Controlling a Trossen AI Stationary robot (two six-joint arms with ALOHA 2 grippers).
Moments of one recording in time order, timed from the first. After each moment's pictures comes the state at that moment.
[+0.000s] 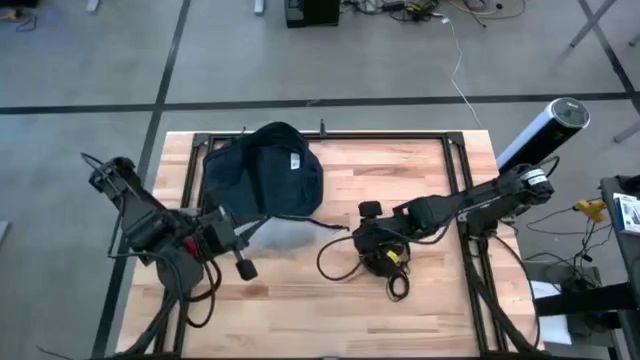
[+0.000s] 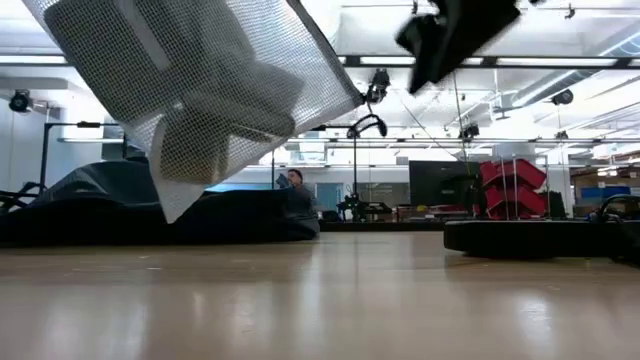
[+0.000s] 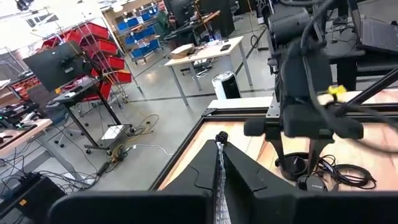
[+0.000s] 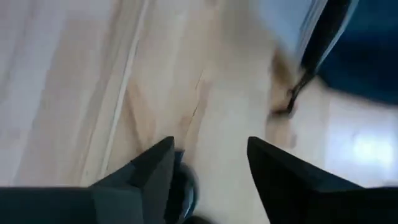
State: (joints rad) left arm -0.76 1.32 1.51 -0.72 -1.27 -0.23; right arm 0.26 1.52 1.29 -0.77 0.15 -0.02
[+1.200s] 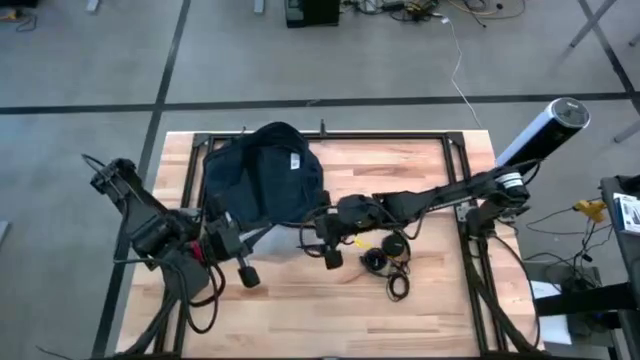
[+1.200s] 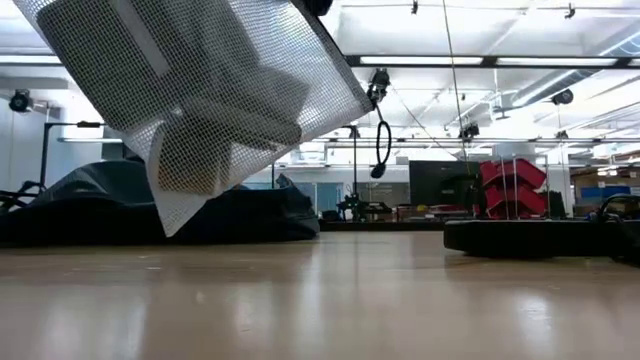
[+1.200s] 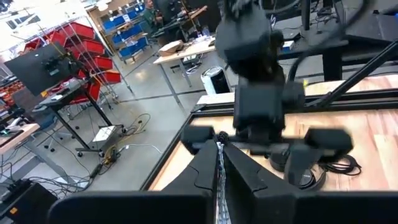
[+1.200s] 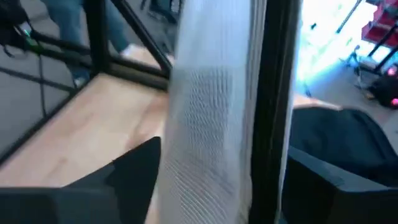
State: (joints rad) left arm -0.76 1.35 1.51 -0.72 -1.21 -0.21; right arm 0.15 1.72 1.38 -0.01 0.03 -0.23
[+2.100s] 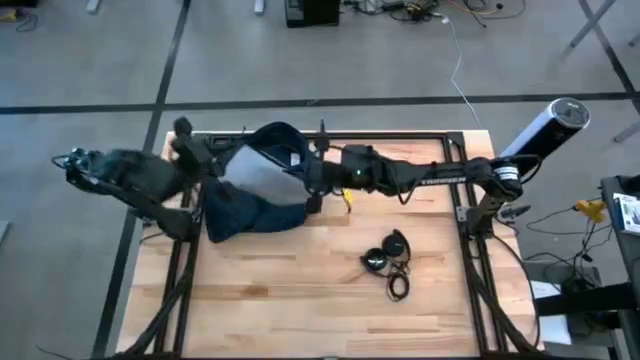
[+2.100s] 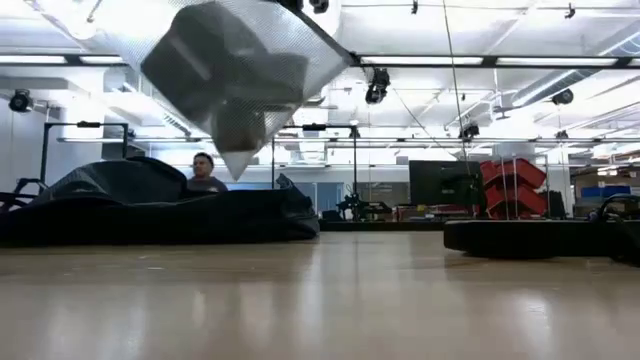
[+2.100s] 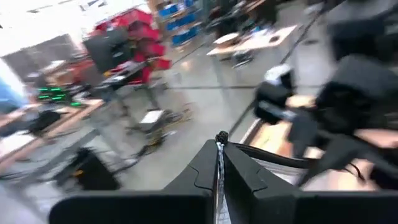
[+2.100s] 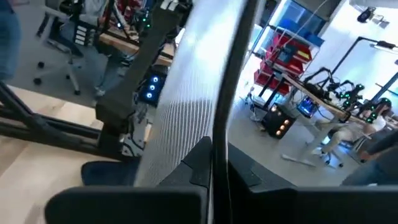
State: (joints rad) left arm -0.38 1.04 1.50 -0.77 -1.07 0.02; right arm -0.07 1.73 1.49 0.18 0.09 -0.42
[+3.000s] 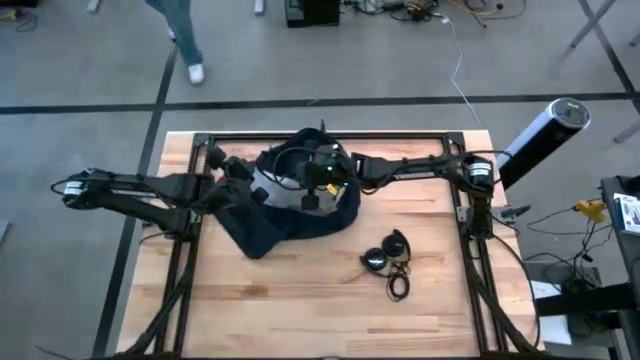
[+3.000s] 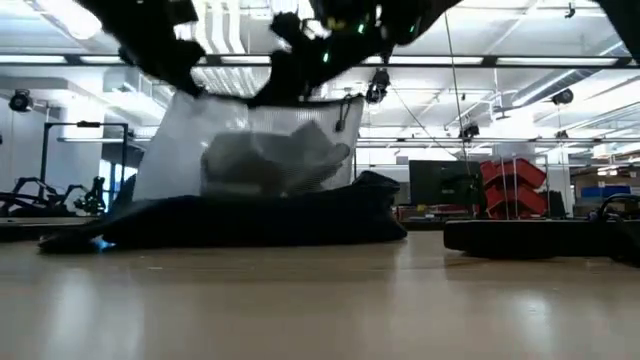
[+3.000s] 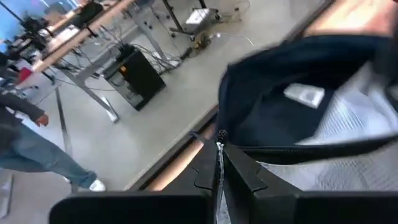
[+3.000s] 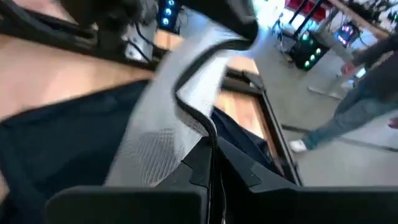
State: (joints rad) left arm -0.02 1.00 0.78 -0.63 -0.95 -0.30; right arm -0.20 1.94 1.48 0.06 0.02 -0.38
